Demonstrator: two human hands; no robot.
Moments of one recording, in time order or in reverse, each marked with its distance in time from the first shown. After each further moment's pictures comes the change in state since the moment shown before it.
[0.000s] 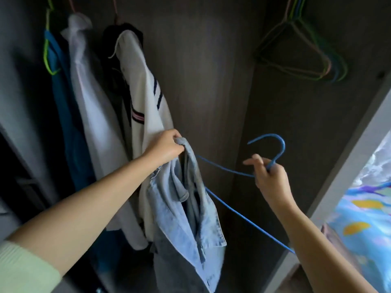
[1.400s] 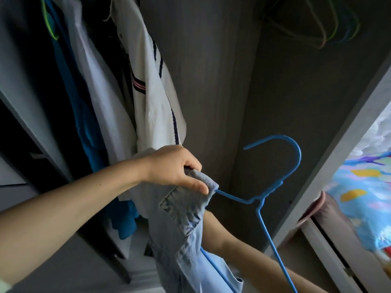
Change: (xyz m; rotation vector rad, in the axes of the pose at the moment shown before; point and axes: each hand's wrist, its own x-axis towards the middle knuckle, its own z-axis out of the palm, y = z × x) left_hand -0.102 -0.011 -0.016 0.216 -0.628 0.566; right_hand -0.167 0.015 0.101 -0.117 -0.819 0.145
